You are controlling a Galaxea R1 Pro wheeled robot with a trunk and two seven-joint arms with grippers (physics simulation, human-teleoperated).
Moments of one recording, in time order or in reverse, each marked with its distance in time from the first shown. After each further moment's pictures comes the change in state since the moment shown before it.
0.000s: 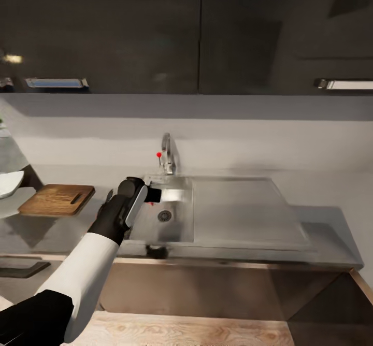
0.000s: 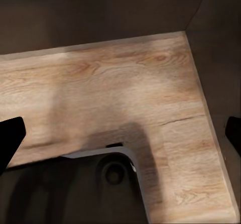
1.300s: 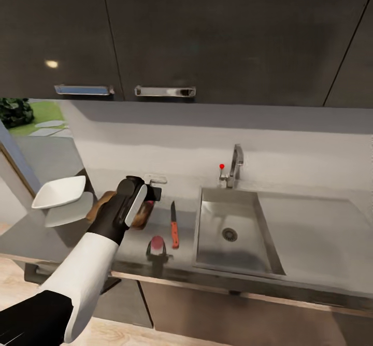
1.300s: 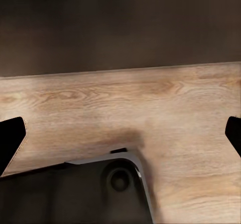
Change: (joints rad) left arm 0.000 0.000 -0.001 -0.020 0.000 0.007 0.000; right arm 0.000 0.011 -0.003 0.000 0.001 0.000 0.000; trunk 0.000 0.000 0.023
